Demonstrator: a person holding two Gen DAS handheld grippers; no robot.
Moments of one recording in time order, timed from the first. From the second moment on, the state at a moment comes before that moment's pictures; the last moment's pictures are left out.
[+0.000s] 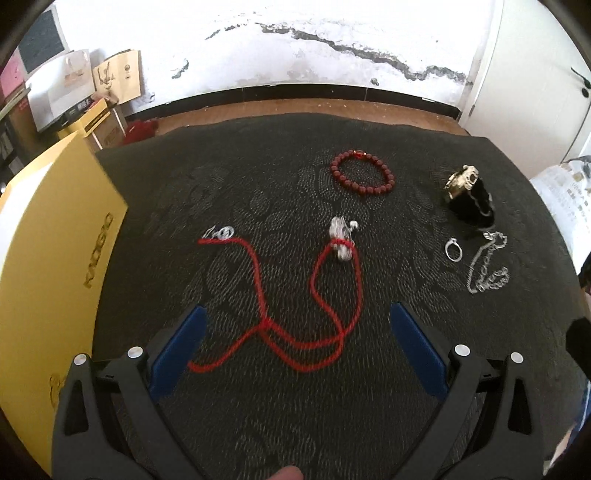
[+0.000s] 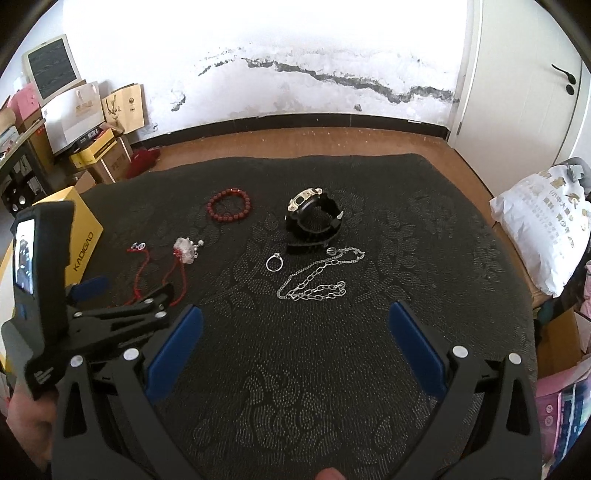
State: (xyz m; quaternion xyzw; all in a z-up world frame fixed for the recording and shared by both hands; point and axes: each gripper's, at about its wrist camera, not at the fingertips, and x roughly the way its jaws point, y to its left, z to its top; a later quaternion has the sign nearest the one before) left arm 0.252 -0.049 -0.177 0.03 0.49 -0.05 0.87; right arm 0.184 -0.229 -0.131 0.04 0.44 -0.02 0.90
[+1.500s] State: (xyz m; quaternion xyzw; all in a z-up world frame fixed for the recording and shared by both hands) left arm 0.277 -0.033 -0.177 0.06 0.42 -0.13 0.89; right arm 0.202 -0.249 -0.161 0.07 0.47 -0.03 0.88
